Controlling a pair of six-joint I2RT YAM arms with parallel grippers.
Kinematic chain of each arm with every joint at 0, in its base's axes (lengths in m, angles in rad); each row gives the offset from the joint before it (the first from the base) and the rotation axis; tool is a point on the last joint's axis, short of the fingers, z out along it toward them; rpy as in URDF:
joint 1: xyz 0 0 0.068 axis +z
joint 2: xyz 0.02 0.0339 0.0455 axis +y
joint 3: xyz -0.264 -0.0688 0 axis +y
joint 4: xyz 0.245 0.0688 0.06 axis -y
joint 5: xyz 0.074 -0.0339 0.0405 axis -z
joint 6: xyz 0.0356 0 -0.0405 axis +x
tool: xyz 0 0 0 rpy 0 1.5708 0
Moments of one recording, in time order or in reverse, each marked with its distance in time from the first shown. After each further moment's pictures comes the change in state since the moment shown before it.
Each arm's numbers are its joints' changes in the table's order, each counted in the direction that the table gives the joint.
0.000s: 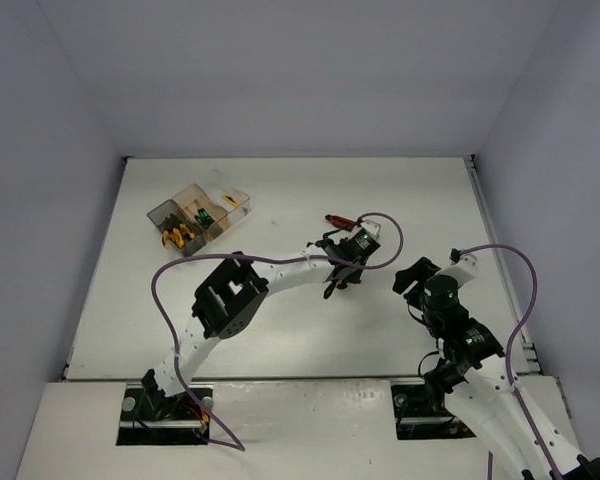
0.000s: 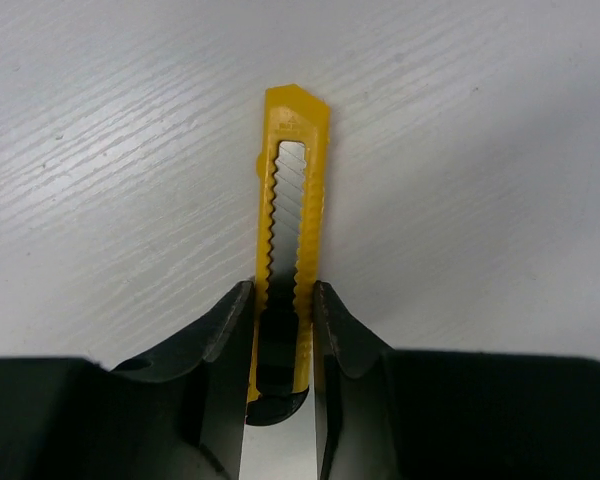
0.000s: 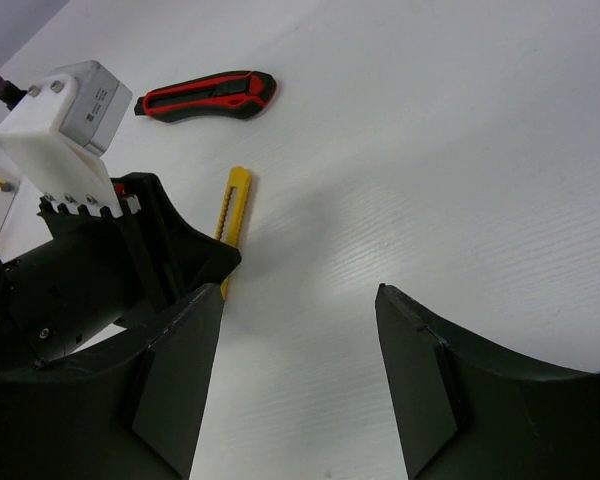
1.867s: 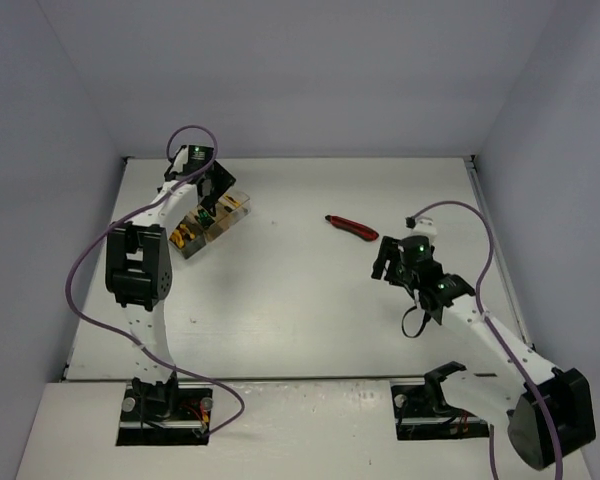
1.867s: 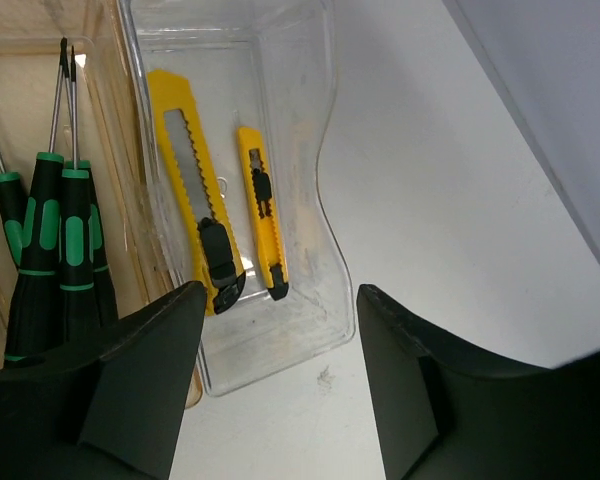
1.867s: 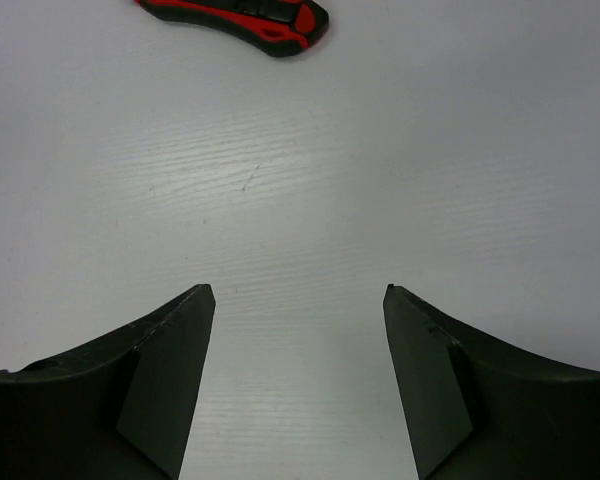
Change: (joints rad) left arm 0.815 -0.224 0.120 0.060 0.130 -0.517; right arm -0.005 0.466 -0.215 0.064 -0.156 -0.263
